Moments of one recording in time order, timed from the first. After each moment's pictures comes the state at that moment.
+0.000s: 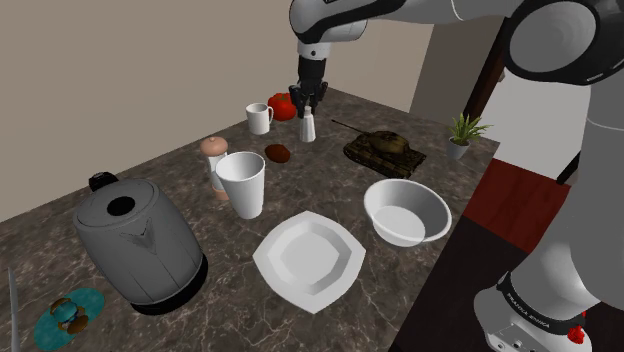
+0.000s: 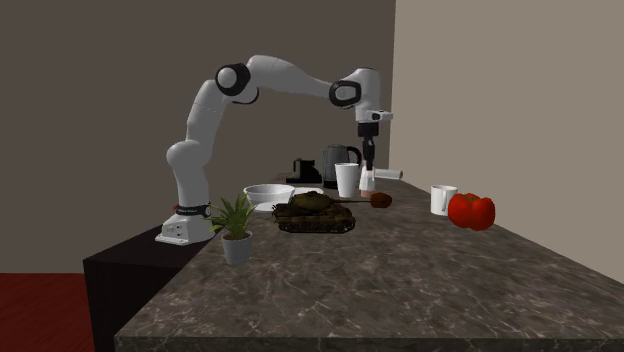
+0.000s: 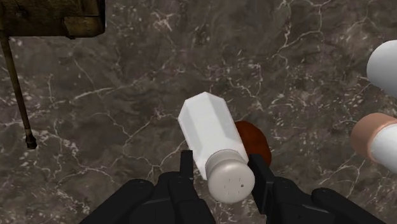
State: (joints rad) arm 0.26 0.40 -0.24 -1.49 0.20 1.92 -0.10
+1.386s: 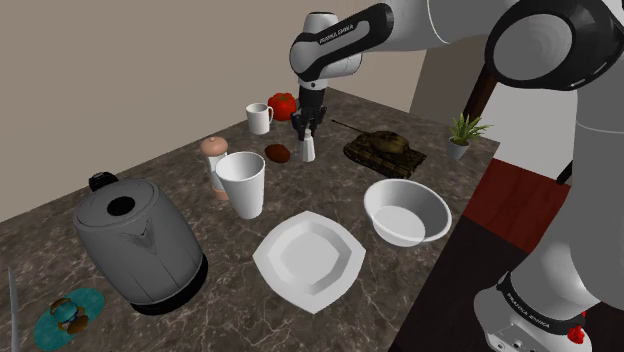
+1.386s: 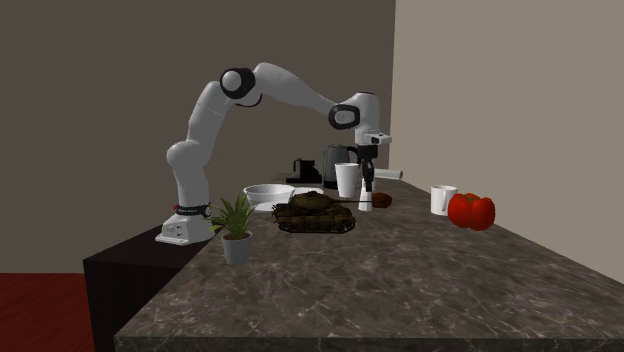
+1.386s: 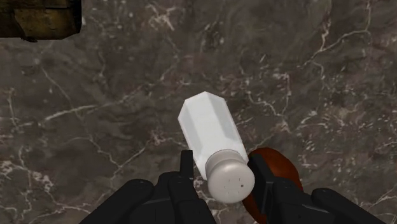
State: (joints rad) arm 0.26 0.45 -0.23 -1.62 0.23 2.10 -0.13
